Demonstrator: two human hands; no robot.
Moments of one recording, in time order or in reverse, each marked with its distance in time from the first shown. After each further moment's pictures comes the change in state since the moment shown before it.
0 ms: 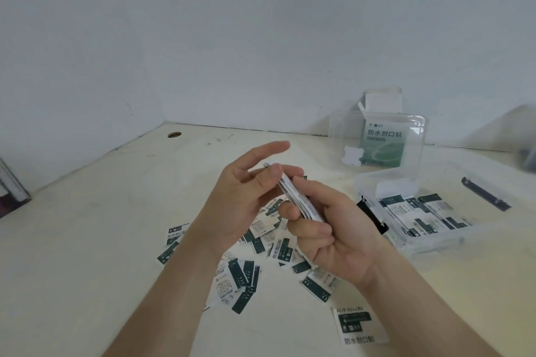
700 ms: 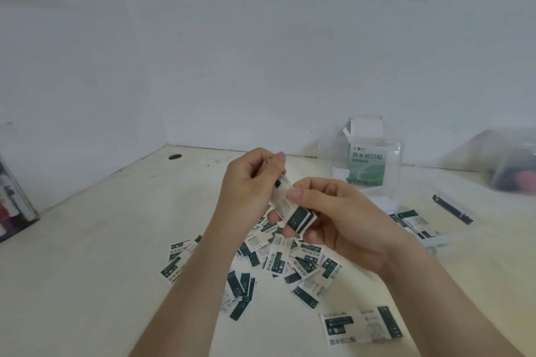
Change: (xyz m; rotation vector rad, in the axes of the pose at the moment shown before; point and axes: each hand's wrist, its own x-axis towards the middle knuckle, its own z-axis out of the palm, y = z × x) left_hand 0.010 0.032 0.042 0.565 0.349 0.183; right_hand -0.044 -0.029 0.039 -0.641 0.143 -0.257
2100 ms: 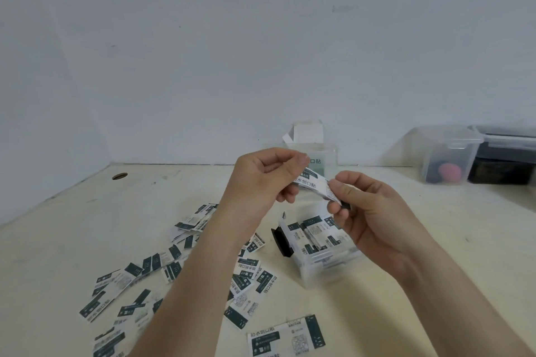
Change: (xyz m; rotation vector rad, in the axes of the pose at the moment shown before) left_hand 0.011 0.029 0.105 -0.278 -0.315 -0.105; right_hand -0.058 -0.020 -0.098 0.275 0.499 -0.176
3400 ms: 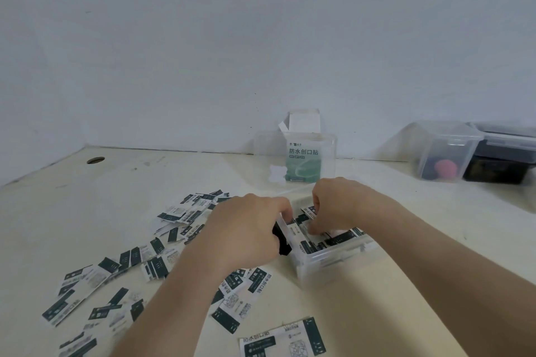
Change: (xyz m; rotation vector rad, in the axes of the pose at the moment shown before) left_hand -0.017 -0.031 -0.021 1.281 -0.352 -0.031; right_hand 0.068 0.013 0.011 -2.047 -0.155 0.152
